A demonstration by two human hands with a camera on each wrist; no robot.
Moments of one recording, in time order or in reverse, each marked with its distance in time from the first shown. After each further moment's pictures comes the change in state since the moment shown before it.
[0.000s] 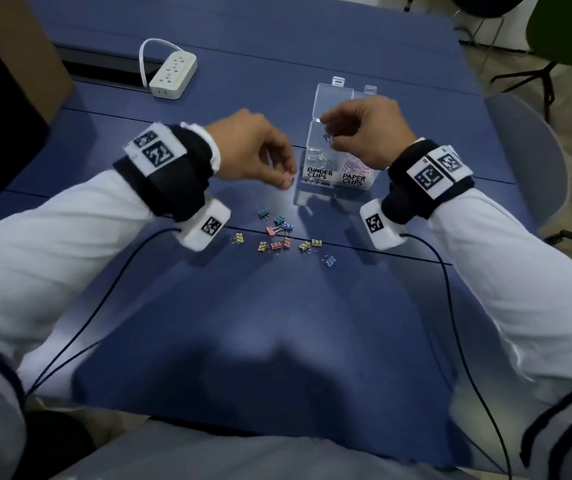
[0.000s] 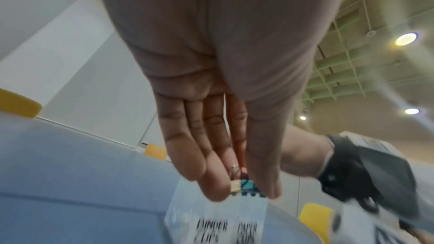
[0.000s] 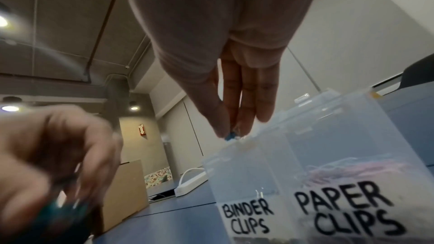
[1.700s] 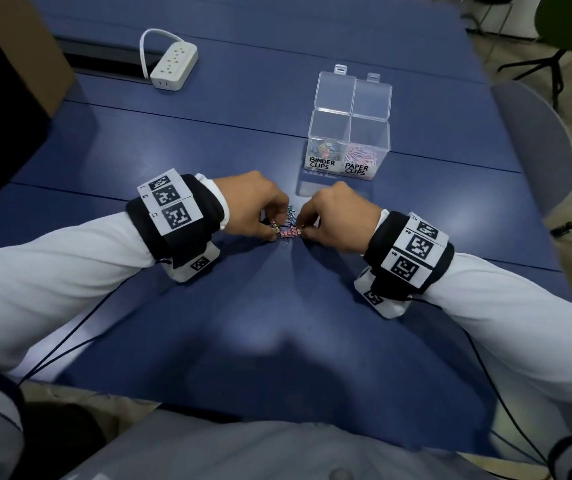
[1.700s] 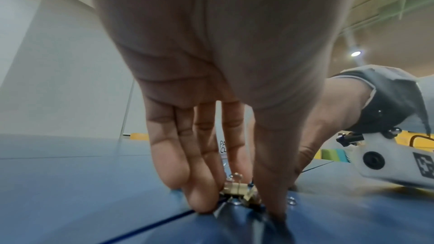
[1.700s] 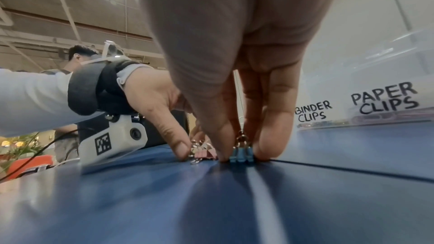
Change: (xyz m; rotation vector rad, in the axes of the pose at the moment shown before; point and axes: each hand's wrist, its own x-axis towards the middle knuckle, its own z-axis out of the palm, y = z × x) left_hand -0.022 -0.014 0.065 0.225 -0.169 0.066; right_hand -0.086 -0.028 0.061 -0.412 -0.385 -0.132
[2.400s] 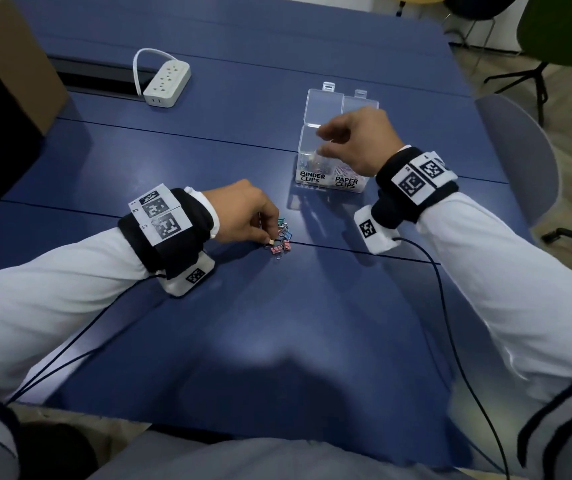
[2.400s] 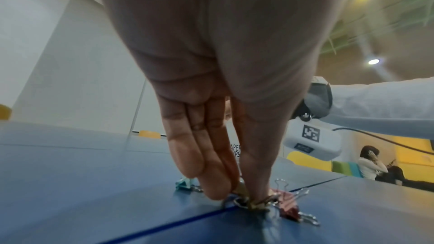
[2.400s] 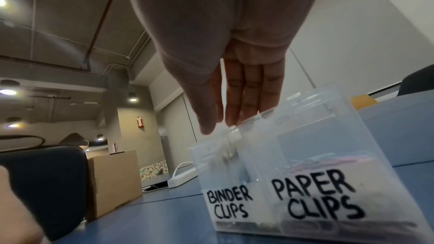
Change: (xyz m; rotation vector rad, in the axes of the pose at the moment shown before) left_hand 0.006 -0.008 -0.002 -0.135 0.010 0.019; right_hand 0.053 0.068 -0.065 0.320 0.368 0.221
